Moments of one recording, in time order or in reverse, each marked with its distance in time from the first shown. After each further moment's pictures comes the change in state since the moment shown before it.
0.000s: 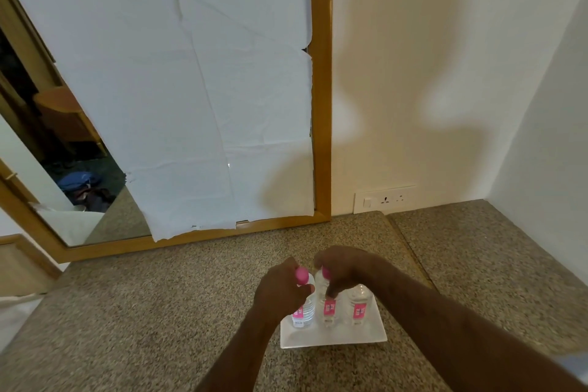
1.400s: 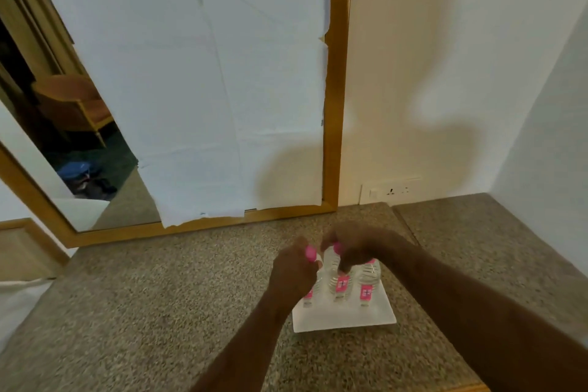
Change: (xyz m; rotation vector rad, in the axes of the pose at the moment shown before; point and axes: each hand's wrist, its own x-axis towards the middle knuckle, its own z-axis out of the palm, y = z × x) left_hand -0.019 0.015 -0.024 -0.077 0.064 0.032; right_hand -0.026 -0.024 -0.028 0.065 0.030 -0.025
